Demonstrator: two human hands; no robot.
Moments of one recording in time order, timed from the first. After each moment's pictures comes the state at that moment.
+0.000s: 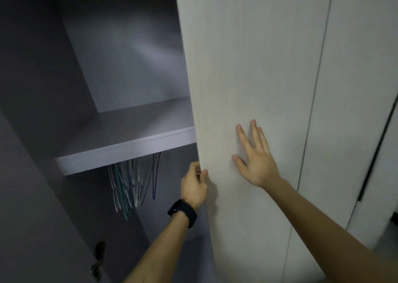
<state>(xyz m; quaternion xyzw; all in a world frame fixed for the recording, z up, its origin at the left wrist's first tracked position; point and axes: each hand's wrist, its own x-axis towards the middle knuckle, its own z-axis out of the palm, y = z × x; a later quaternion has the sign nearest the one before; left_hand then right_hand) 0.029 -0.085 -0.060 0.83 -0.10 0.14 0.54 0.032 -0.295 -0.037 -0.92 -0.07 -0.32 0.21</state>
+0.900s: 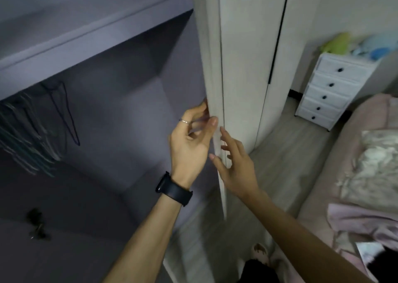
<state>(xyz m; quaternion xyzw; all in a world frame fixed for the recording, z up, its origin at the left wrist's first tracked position) -0.141 -0.158 -0.100 0.67 -0.28 0.01 0.69 -0.203 -0.258 -0.228 -0.84 0.14 -0.33 0.41</state>
